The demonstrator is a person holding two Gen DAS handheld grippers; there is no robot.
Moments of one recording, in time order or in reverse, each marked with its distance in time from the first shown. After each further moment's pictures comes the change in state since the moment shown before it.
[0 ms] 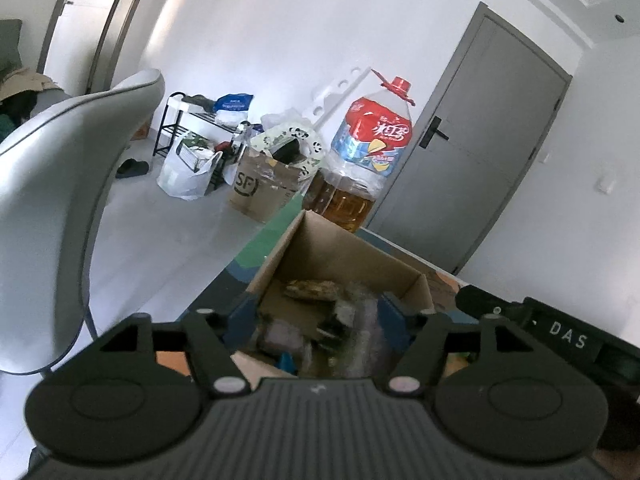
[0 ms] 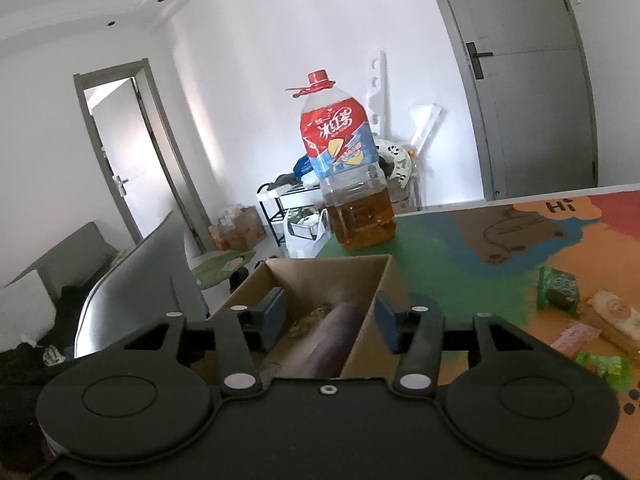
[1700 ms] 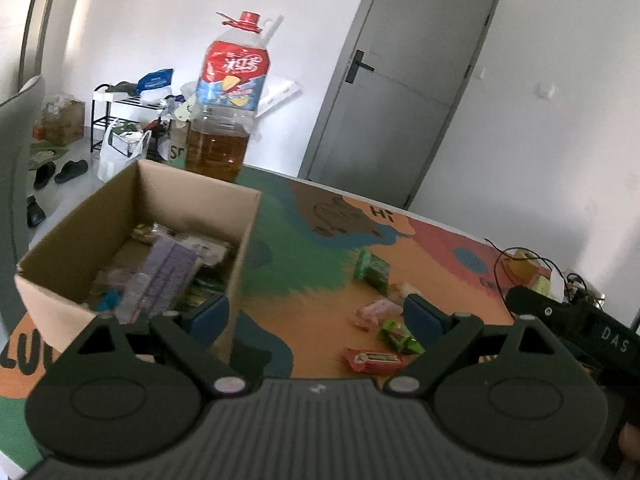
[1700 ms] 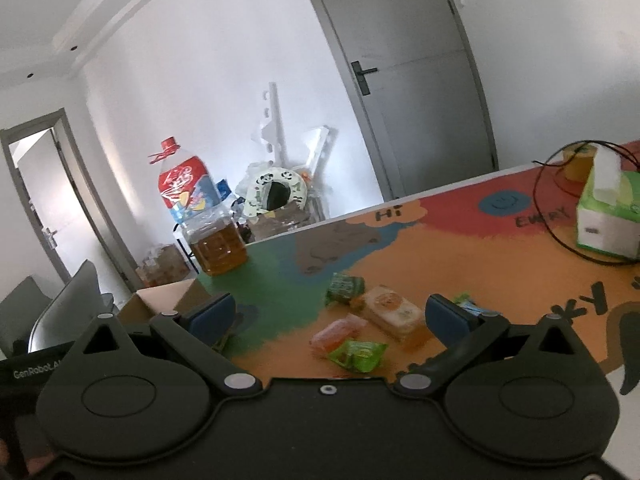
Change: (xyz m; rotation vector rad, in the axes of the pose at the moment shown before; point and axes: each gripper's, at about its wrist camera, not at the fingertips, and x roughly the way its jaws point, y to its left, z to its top) left arm 0.005 -0.137 -0.050 0.206 0.154 -0.102; right arm -0.115 -0.145 -0.003 0.146 -0.068 -0.225
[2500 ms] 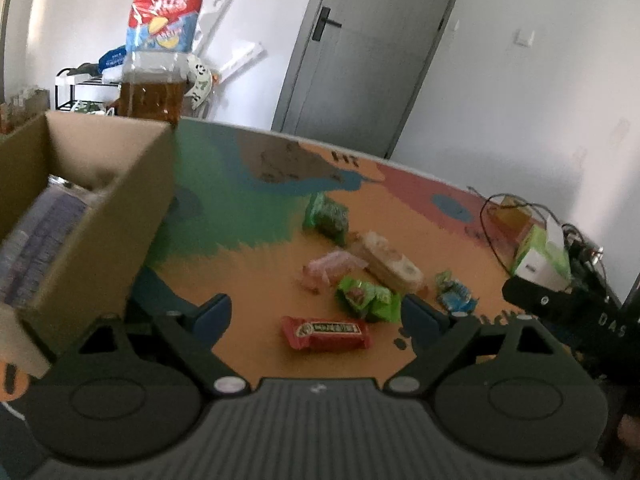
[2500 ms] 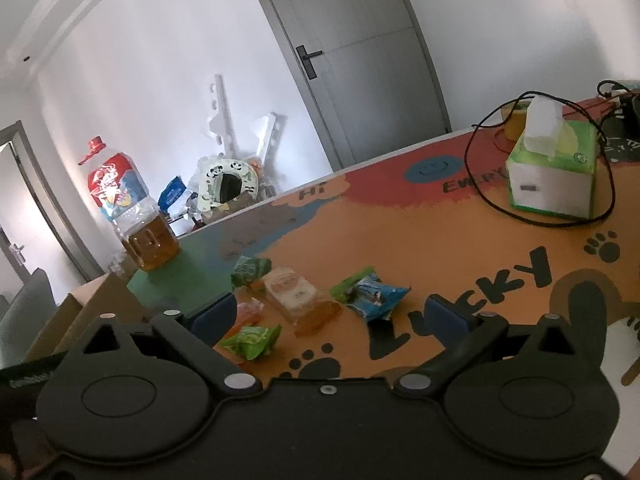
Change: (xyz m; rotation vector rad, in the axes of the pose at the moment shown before) left arm 0.078 -0.046 -0.036 0.066 0.111 -0.053; right arm 0.020 -0.078 -0.019 0.071 0.041 -0.101
